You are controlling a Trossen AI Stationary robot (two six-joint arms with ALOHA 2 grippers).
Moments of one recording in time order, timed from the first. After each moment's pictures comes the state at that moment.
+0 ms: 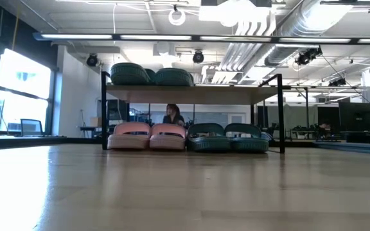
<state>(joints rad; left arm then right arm) 0.51 0.29 1.28 -0.67 -0.05 0.44 0.10 0.56 1.42 -0.84 0.33 0.24</state>
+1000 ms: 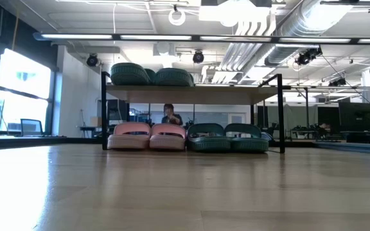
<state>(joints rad) 0.51 0.01 0.60 -0.16 -0.26 0.26 0.10 0.07 0.64 -0.08 0.23 0.32</state>
